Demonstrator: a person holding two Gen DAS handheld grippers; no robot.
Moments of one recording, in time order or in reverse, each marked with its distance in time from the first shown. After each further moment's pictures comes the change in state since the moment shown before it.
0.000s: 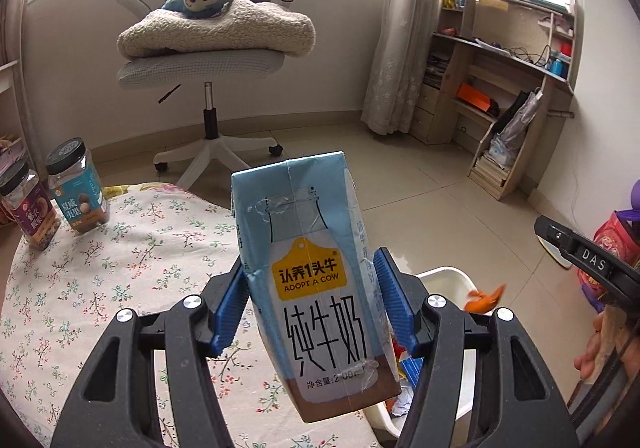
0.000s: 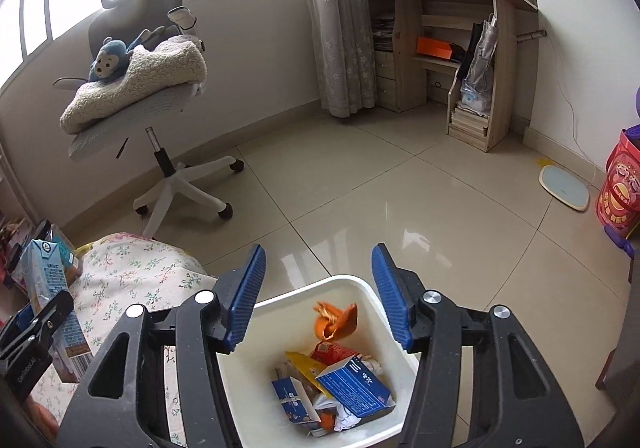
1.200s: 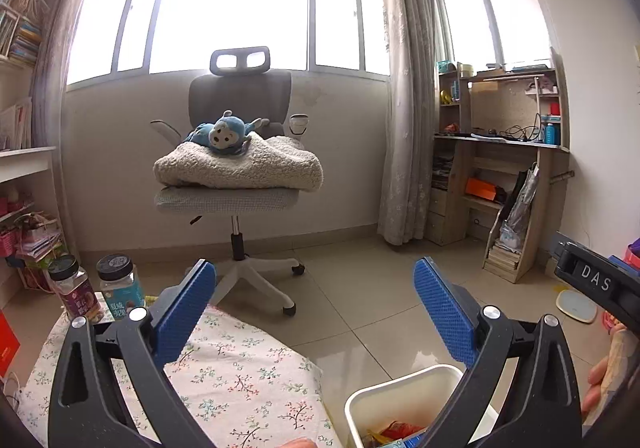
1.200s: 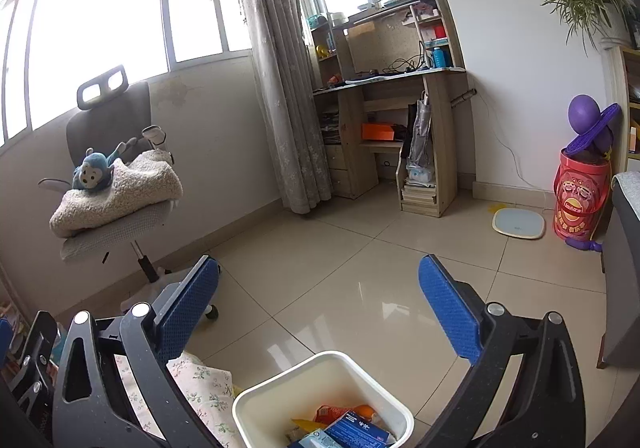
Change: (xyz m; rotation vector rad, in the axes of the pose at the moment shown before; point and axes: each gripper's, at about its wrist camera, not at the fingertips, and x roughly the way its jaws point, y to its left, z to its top) left arm -0.103 -0.029 0.034 0.029 -0.427 0.131; right arm -0.109 0.016 0.011 0.111 -0.325 -0.104
